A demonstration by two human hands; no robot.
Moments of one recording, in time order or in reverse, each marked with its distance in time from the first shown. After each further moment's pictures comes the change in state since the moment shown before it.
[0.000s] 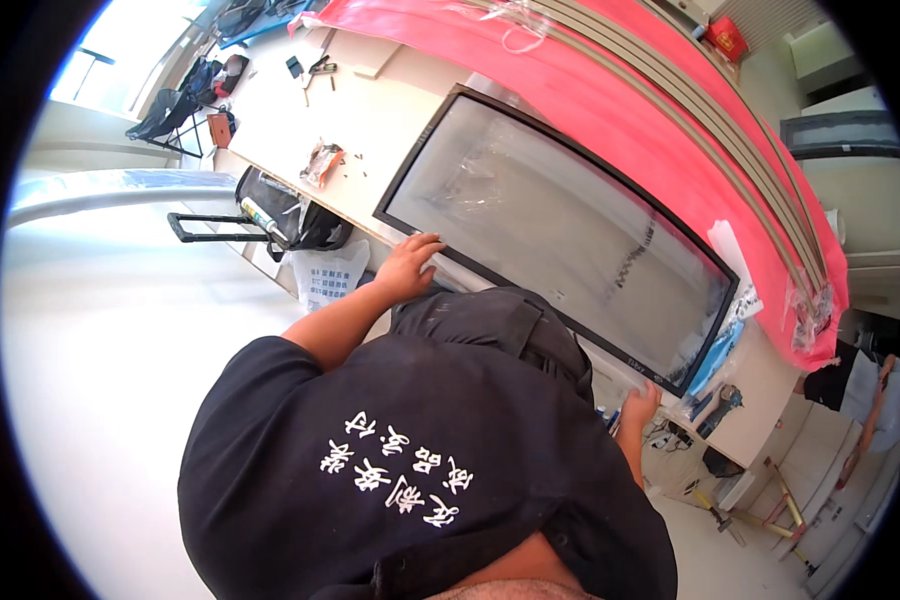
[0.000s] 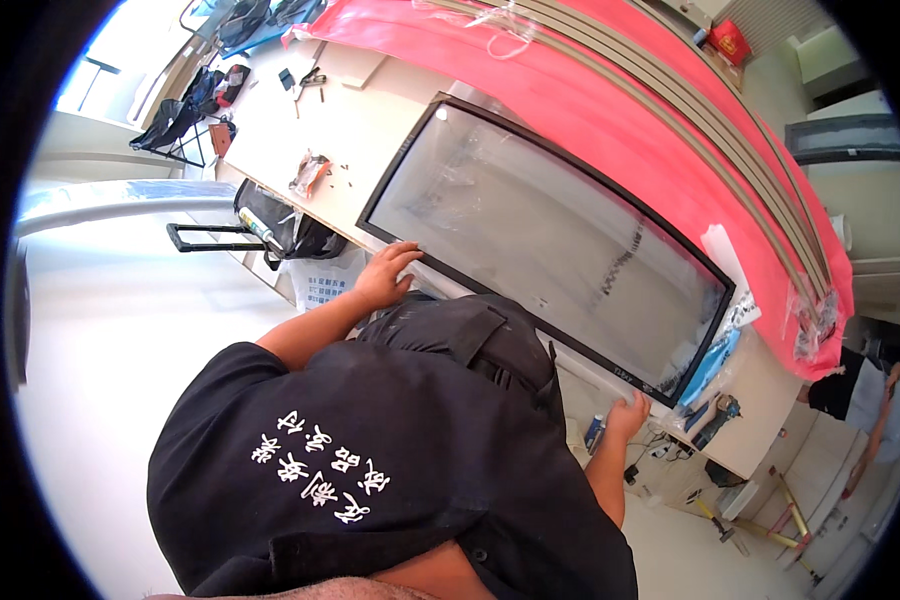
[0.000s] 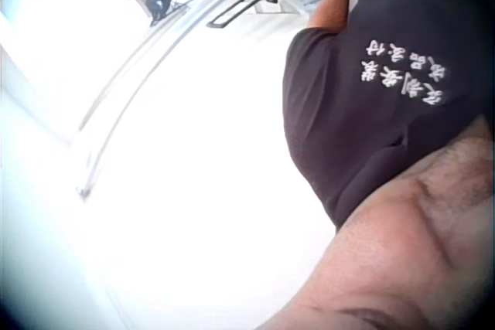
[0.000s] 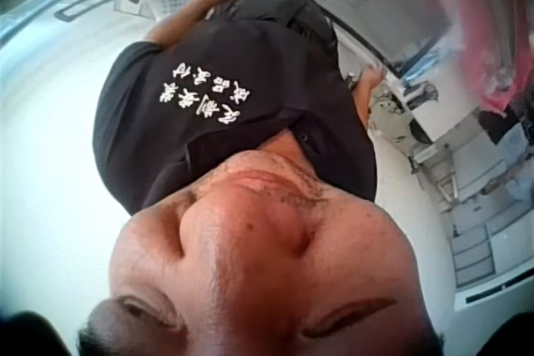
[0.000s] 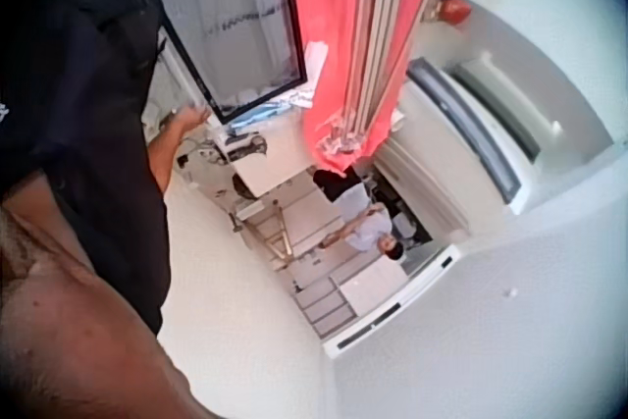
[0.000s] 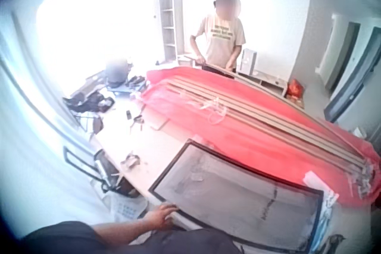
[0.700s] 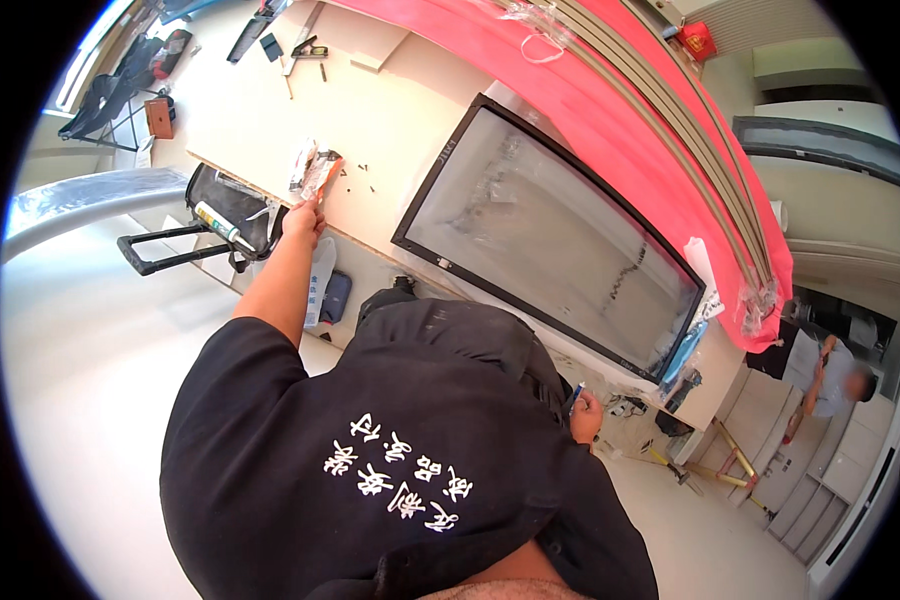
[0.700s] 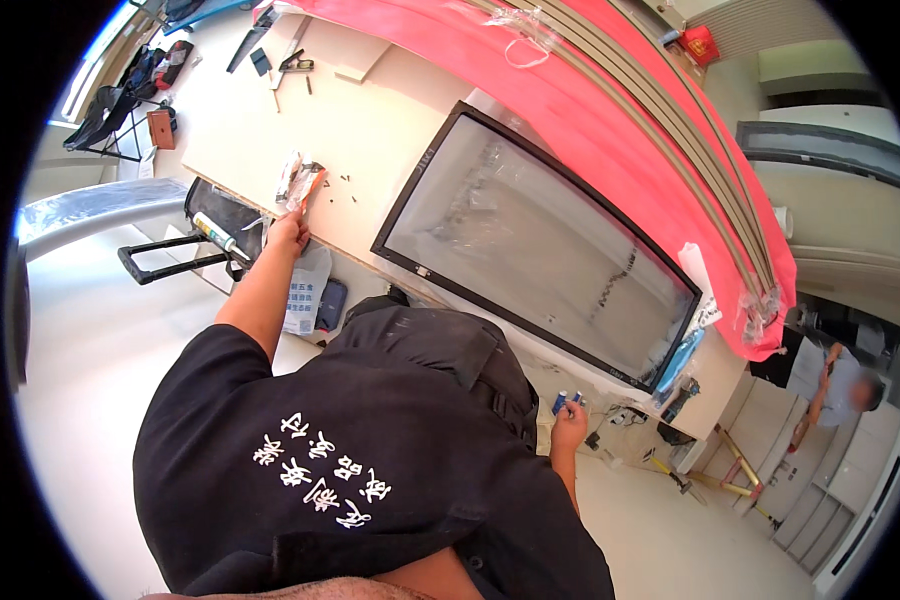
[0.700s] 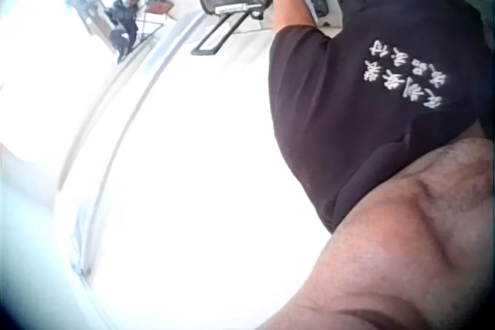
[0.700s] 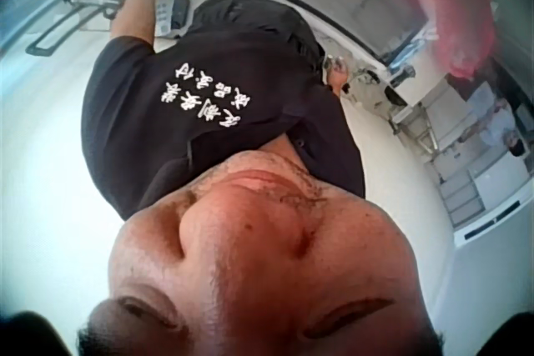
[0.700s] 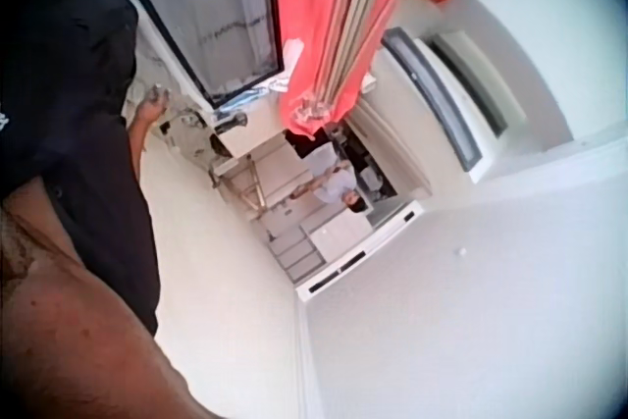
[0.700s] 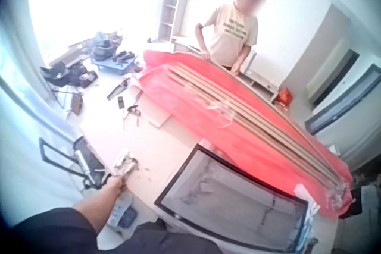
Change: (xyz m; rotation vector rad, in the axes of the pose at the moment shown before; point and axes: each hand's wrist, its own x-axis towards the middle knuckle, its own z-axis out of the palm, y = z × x) left_hand 0.029 -0.307 -0.089 -1.321 0.650 -1.293; right_hand -0.150 -0.150 0.003 0.152 -0.092 0.042
